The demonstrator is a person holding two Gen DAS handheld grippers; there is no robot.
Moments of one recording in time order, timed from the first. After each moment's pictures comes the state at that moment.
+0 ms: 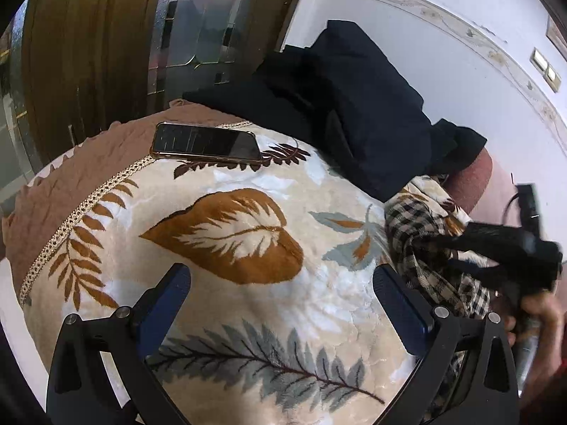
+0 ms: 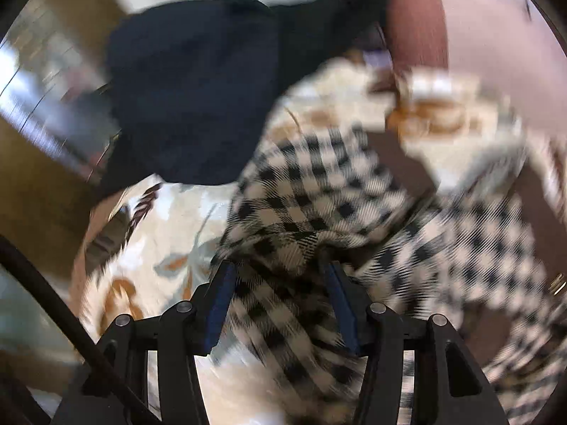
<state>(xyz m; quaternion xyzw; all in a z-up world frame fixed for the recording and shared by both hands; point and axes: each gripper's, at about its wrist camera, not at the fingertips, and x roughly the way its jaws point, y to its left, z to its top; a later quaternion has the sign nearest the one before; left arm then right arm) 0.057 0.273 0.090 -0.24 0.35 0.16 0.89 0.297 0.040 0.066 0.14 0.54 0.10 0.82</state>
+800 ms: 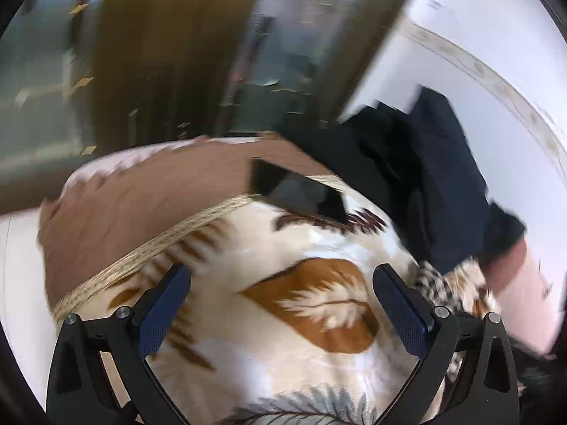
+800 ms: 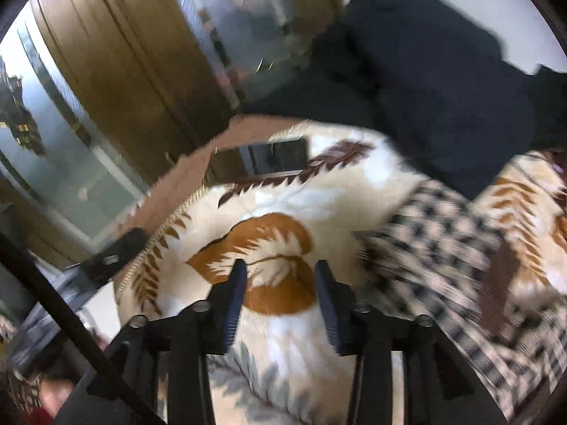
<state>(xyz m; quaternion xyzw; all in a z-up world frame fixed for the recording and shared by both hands) 0.035 0.354 0.095 -0.29 0.28 0.26 0.88 0.200 0.183 0.123 -0.04 0.44 0.35 0.82</state>
